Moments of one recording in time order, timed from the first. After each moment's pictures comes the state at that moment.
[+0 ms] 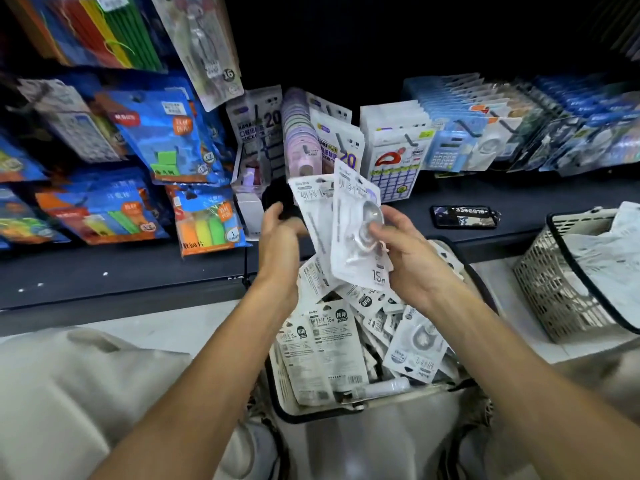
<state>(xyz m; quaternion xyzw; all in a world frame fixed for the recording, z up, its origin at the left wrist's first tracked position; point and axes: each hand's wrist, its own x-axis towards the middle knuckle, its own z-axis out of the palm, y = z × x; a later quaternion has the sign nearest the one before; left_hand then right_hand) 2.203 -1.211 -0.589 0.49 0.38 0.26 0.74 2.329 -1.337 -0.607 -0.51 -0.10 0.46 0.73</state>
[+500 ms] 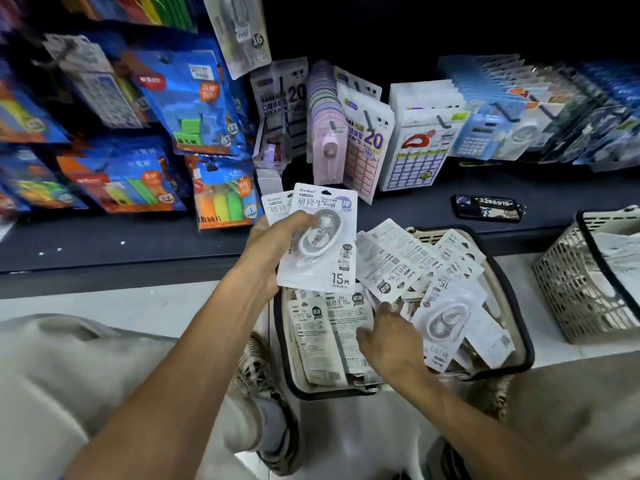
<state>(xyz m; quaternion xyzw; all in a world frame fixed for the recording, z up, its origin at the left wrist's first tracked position) 2.163 -1.179 -0.609 0.41 0.46 0.20 0.76 2.234 -1.369 -0.712 -0.92 -0.31 0.23 0.06</state>
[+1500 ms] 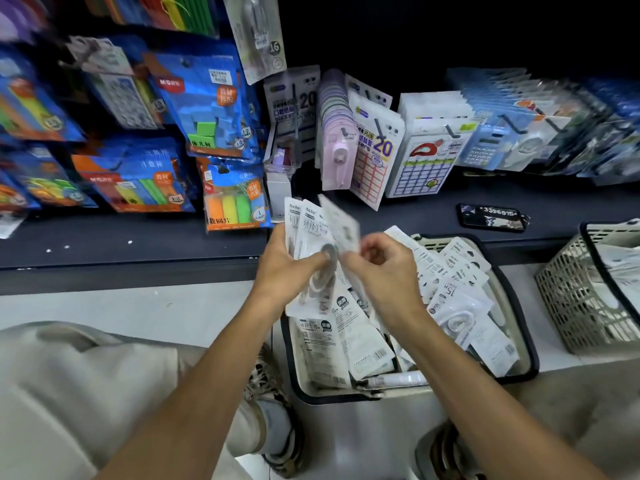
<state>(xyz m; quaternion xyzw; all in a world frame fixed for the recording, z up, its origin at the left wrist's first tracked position) 2.138 -1.191 -0.638 0.64 0.44 0.22 0.59 2.242 -1.311 -0.626 -0.72 -0.21 0.26 0.61</state>
